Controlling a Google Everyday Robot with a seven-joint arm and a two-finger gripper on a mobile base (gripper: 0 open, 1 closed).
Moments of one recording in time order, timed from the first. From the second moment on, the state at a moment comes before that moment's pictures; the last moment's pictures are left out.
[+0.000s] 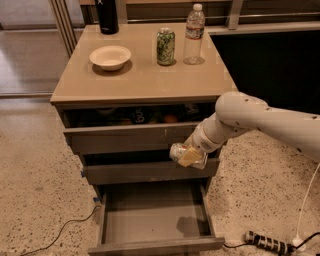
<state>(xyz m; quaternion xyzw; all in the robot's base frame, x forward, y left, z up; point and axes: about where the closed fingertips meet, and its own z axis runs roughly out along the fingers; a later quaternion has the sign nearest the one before) 0.591 -0.103 0.648 -0.55 0.80 0.11 0.22</state>
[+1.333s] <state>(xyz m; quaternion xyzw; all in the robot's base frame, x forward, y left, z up) 0.618 -0.104 0.749 -0.54 0.81 0.10 0.20</state>
